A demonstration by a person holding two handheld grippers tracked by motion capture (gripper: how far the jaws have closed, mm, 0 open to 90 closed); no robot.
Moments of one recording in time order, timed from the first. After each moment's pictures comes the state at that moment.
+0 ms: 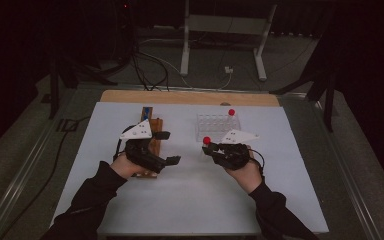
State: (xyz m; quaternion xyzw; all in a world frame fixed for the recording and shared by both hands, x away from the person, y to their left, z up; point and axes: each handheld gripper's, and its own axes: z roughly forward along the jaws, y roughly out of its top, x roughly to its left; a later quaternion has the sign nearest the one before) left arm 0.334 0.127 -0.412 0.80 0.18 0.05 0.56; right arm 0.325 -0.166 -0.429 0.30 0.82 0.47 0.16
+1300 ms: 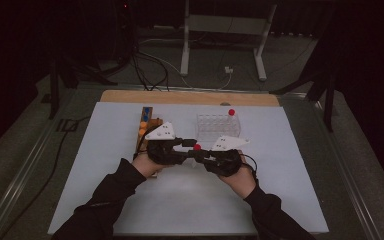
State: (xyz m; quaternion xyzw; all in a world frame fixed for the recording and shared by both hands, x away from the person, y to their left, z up) left arm 0.342 0.077 -0.420 0.81 0.16 0.05 0.56; right arm 0.311 -0.145 -0.432 0.26 0.83 0.47 0.14
